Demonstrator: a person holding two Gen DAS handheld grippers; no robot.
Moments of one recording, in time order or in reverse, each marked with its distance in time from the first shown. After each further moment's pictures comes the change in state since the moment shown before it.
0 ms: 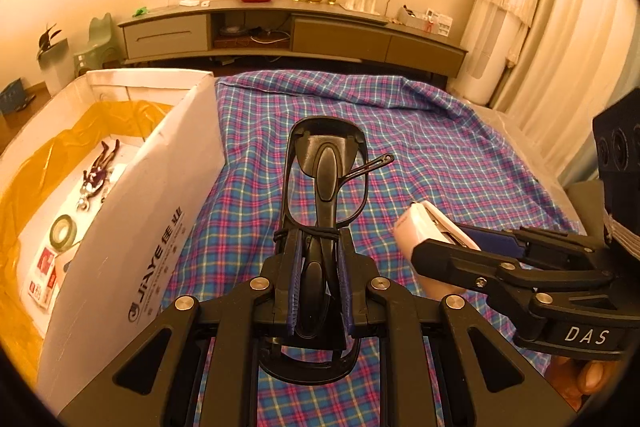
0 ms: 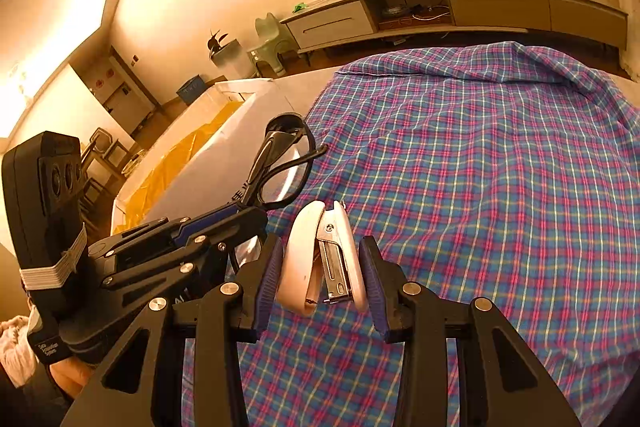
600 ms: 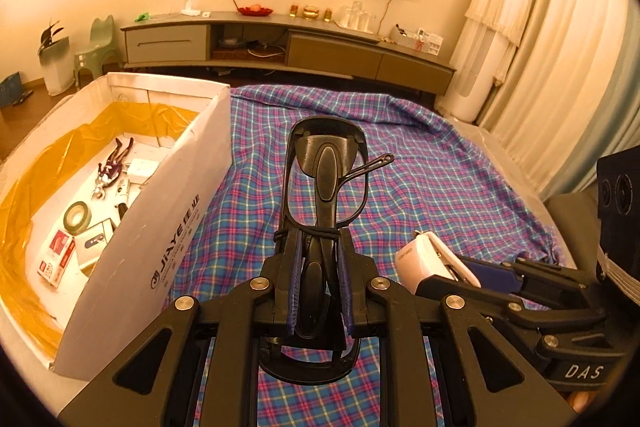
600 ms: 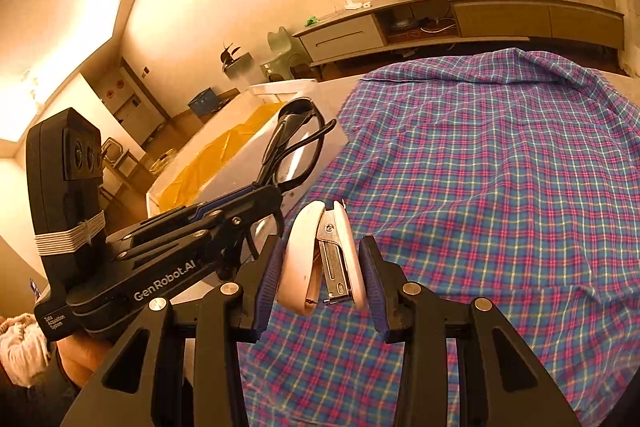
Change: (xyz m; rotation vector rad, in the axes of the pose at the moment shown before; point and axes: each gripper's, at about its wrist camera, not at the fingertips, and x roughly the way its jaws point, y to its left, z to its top) left arm -0.050 0.011 -0.016 -0.028 -0.060 -0.050; right arm -0.036 0.044 -0.037 -0.005 -0.057 0.037
